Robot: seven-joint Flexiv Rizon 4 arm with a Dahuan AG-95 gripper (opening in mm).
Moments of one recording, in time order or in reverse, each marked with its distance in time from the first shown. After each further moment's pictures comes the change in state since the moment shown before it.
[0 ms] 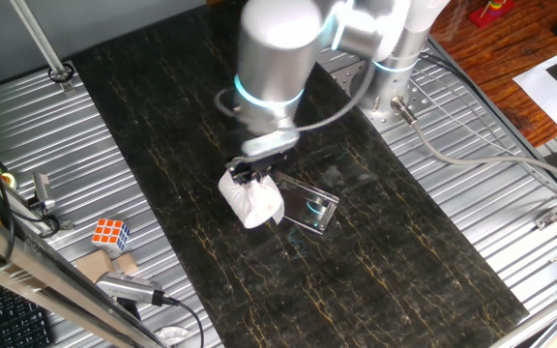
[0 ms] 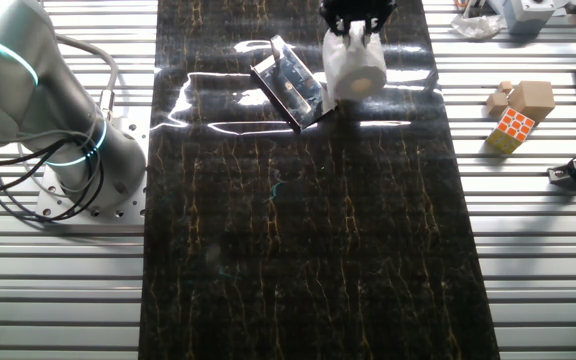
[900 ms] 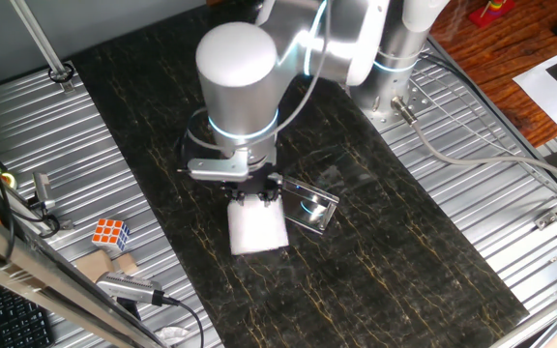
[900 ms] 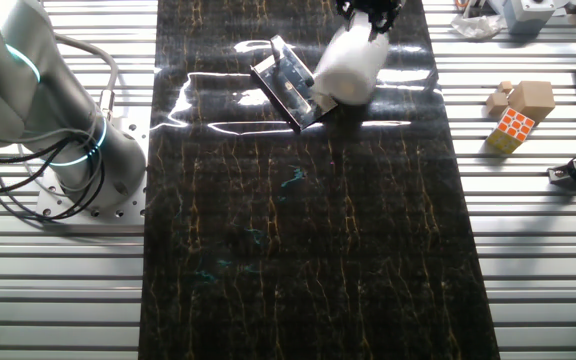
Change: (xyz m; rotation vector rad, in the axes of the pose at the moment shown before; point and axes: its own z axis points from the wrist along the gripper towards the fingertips) arm -0.036 -0.006 0.016 -0.118 -0.006 0.440
